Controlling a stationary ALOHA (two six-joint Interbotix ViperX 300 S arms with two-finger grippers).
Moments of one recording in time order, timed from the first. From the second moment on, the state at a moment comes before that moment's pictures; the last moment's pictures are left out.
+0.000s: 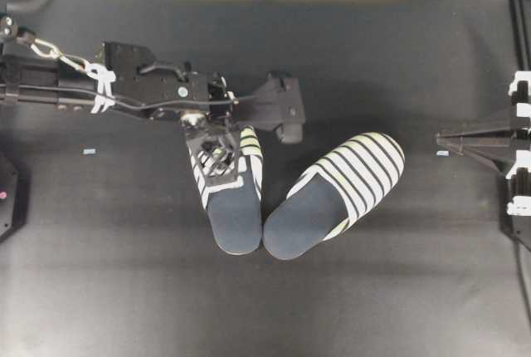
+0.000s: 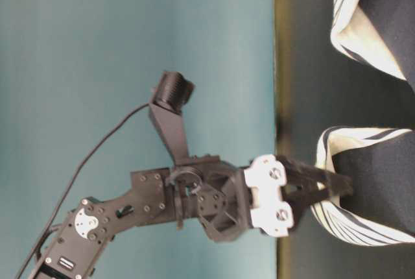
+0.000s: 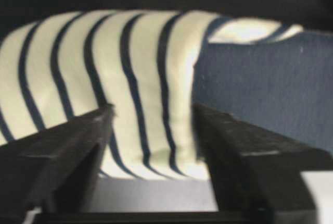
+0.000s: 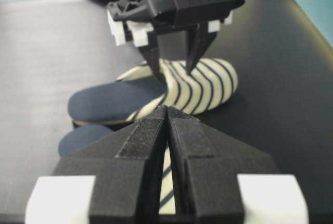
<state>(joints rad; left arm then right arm) 0.15 0.24 0.25 0.08 0.88 -0.03 -0.06 -1.10 1.27 0.01 -0.02 0.01</state>
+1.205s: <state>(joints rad) 0.03 0.26 0.19 0.08 0.27 0.76 -0.05 -1.11 1.27 0.01 -0.02 0.01</state>
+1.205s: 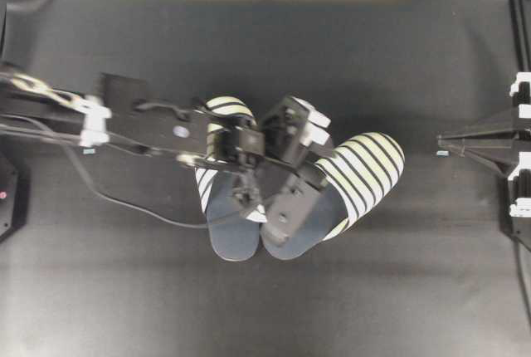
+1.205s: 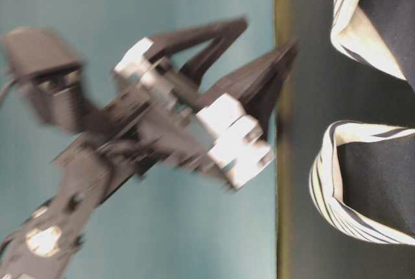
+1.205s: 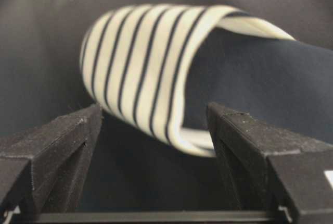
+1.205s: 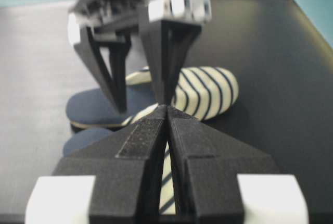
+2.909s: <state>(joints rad) 0.15 0.40 -0.14 0.08 0.93 0.12 -0.04 -1.13 1.27 0.01 -0.03 0.01</state>
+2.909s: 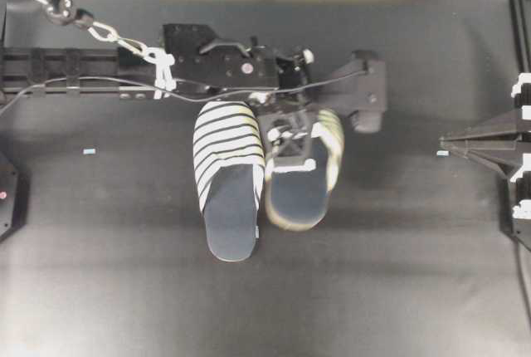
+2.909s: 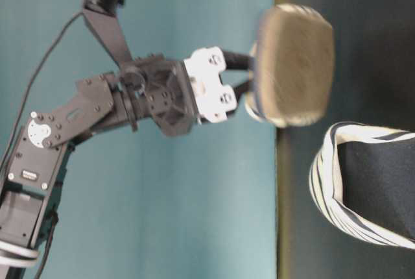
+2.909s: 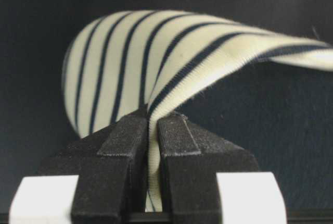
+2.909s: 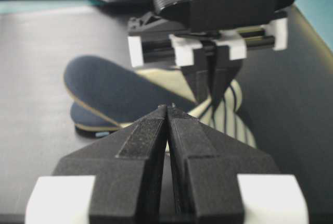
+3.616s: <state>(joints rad) 0.17 0.41 -0.10 0.08 0.83 0.07 -0.04 -1.13 1.27 0.01 -0.03 0.00</state>
